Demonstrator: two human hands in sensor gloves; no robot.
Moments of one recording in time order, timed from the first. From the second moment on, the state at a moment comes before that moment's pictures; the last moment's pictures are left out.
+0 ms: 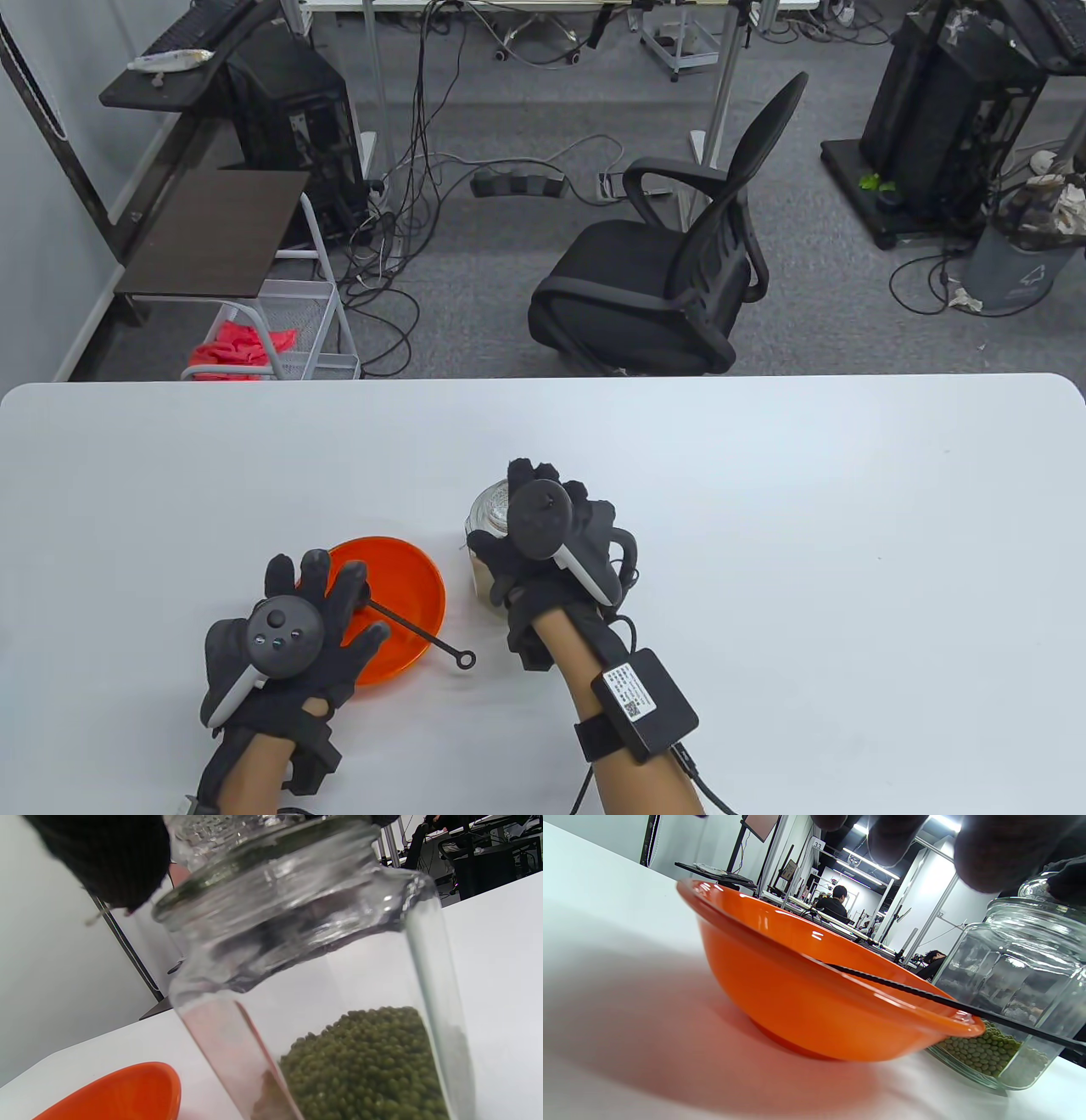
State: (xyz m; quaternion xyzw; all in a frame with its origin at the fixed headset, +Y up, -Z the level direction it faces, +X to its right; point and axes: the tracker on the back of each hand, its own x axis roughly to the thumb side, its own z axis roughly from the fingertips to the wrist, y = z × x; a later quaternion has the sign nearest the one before) left_hand -0.289 -0.718 -0.310 -0.04 -0.07 0.21 0.97; right_hand -0.008 -0.651 -0.379 0.03 -0.04 0.97 0.25
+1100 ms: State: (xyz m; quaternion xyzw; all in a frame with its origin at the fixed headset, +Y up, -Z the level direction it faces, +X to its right) left_hand -0.287 -0.718 -0.310 -0.04 -0.08 0.22 0.97; right_hand 0.012 -0.637 -0.374 0.04 -0.09 0.92 0.39
